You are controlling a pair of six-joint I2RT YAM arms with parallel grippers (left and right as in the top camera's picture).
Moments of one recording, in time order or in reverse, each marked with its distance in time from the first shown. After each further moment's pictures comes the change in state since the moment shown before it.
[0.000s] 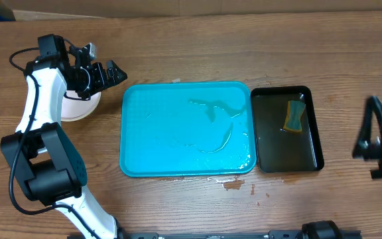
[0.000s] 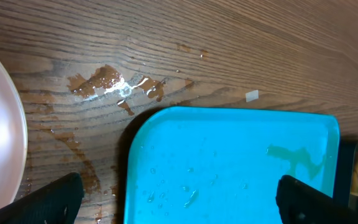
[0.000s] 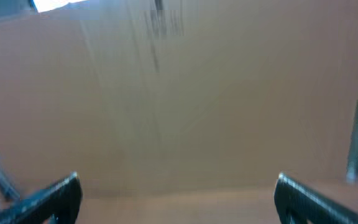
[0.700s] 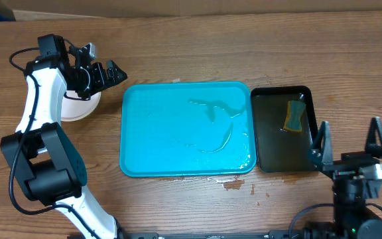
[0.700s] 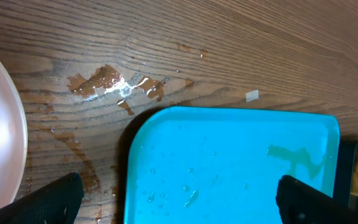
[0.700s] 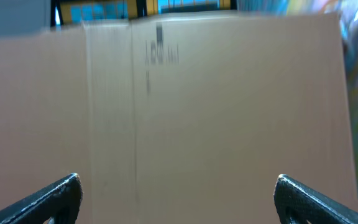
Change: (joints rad) left arm 0.000 0.000 0.000 0.000 0.000 0.000; right arm -0.171 -0.530 -1.268 1.154 -0.133 -0.056
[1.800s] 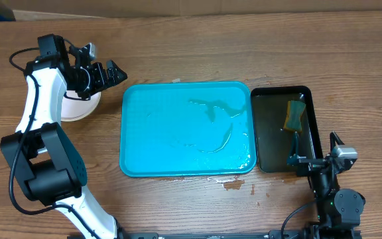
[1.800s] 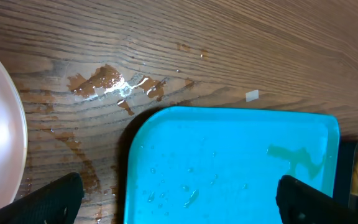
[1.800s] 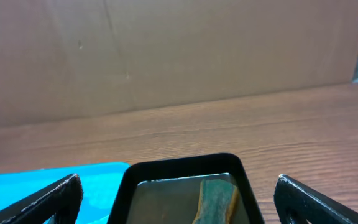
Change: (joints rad) left arm 0.000 0.000 0.000 0.000 0.000 0.000; right arm 0.015 -0.126 -0.197 -0.451 0.017 0.048
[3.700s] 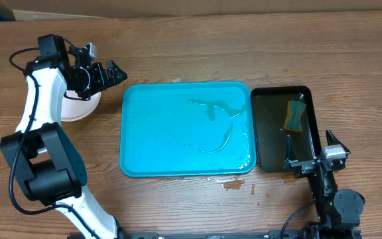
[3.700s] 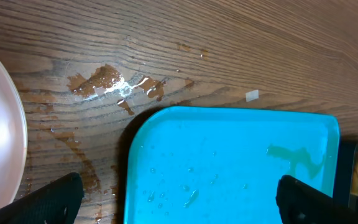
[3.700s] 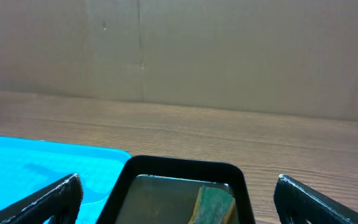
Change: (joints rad) left arm 0.000 0.000 0.000 0.000 0.000 0.000; right arm 0.008 0.000 0.000 0.008 -0.082 -0.210
